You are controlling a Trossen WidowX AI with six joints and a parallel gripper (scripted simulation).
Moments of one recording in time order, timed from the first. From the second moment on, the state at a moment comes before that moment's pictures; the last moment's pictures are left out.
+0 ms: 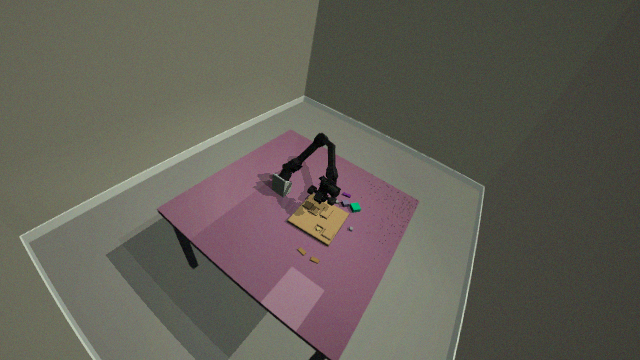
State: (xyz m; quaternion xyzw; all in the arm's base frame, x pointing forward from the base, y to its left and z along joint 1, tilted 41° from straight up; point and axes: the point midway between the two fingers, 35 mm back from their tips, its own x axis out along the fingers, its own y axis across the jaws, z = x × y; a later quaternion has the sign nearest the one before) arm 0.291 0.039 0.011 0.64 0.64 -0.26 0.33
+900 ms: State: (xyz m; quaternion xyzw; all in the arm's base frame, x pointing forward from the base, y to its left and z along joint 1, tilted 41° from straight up) arm 0.291 0.058 -0.008 0.64 0.64 -0.26 0.33
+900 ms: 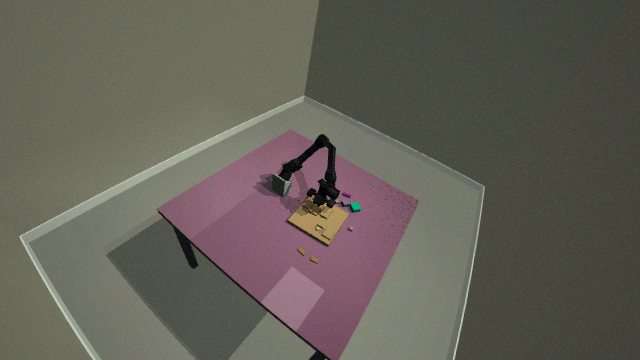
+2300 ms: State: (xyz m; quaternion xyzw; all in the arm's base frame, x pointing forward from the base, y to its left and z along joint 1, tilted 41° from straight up) arm 0.294 0.033 -0.033 0.64 0.64 -0.26 0.32
